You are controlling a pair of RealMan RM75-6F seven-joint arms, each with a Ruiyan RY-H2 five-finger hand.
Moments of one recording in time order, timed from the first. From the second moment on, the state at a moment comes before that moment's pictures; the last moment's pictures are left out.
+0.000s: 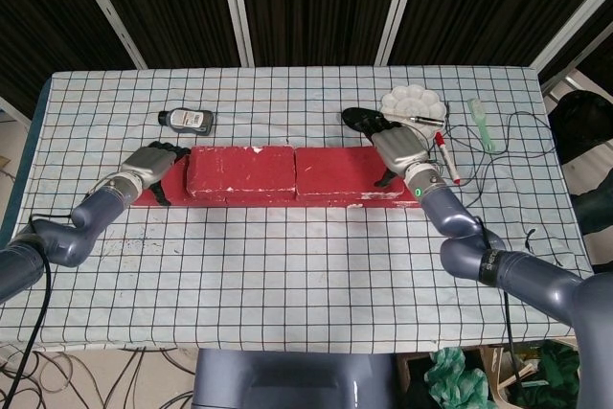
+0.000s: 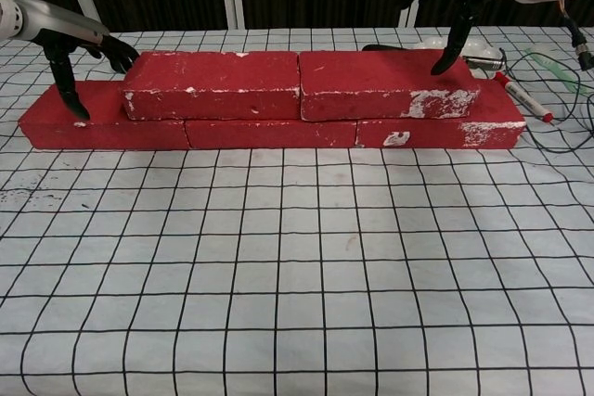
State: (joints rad) left arm -1.07 -1.31 -0.02 -1.08 0.99 0.29 -0.04; right arm 1.14 -1.36 0.13 -1.20 -0.75 0.57 -0.22
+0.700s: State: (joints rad) left arm -1.06 -1.26 0.00 -1.12 0.96 0.32 -0.02; right arm 1.12 -1.34 0.14 -1.22 -0.77 0.57 -0.21
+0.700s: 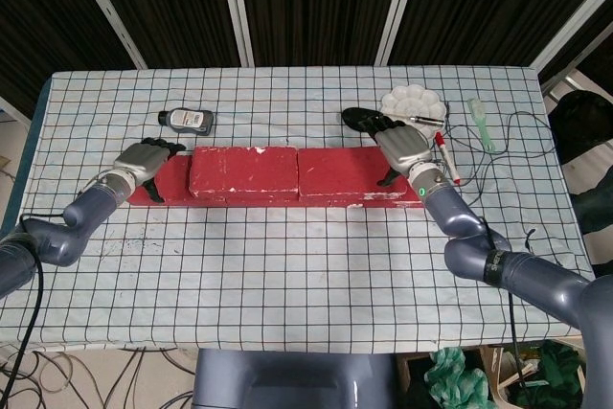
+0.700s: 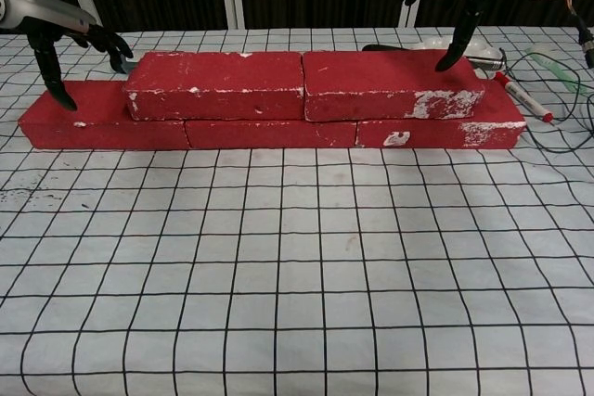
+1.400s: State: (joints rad) left arm -0.72 -0.95 0.04 -1.65 1.12 1.04 0.05; right arm 0.75 -1.04 0.07 -1.62 -1.06 1.12 -0.14
